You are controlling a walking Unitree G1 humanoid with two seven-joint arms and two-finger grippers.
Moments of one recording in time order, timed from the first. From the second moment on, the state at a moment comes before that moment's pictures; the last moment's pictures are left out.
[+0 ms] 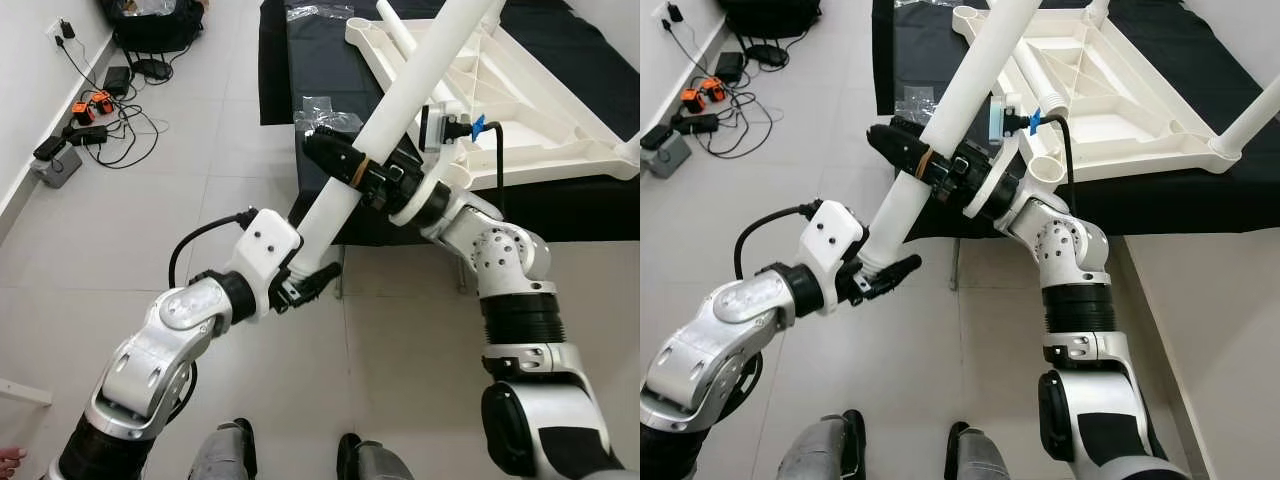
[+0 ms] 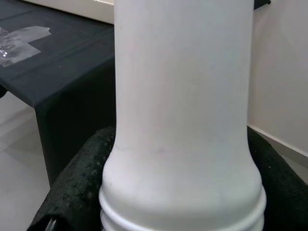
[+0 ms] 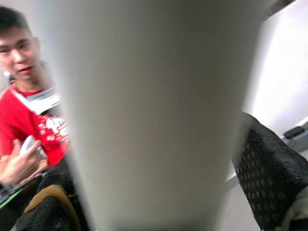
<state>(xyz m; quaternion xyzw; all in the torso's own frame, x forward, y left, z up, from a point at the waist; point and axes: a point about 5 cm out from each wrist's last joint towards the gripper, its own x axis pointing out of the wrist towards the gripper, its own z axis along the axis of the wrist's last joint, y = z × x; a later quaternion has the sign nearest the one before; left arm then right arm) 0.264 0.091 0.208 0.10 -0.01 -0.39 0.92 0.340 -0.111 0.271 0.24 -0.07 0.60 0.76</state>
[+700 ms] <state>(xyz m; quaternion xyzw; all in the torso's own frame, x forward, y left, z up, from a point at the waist) 0.255 0.089 0.212 0.08 0.01 -0.40 0.91 0.331 -0.111 0.271 0.26 -0.06 0.65 0.72</state>
